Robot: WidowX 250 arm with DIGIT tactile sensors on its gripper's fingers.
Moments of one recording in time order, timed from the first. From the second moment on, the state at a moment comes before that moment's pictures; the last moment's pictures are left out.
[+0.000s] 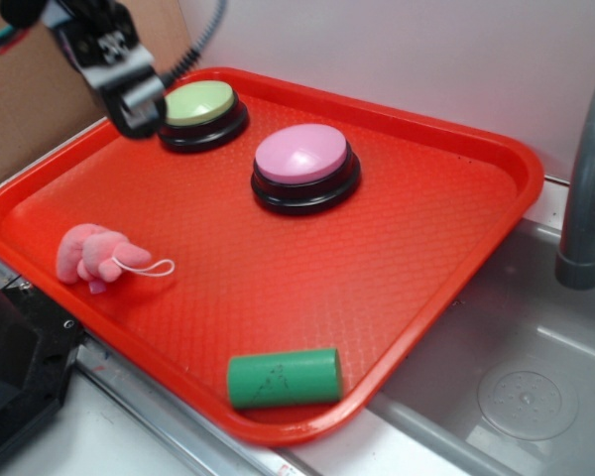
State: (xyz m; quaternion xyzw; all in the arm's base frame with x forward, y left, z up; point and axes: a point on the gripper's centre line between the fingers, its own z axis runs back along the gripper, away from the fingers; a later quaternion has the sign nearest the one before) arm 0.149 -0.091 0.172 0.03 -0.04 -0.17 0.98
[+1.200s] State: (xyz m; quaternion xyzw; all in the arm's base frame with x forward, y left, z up) arm 0.136 -0.189 0.043 -0.05 -0.01 -0.39 0.92
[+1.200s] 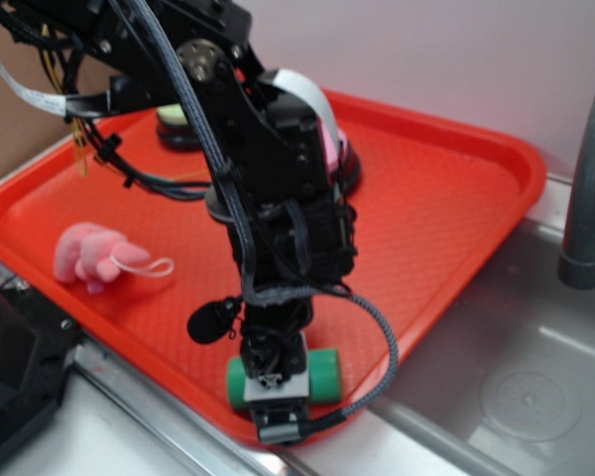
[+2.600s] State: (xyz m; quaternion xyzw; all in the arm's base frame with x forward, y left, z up) arm 0.161 -0.146 0.019 0.00 0.01 -0.32 0.95
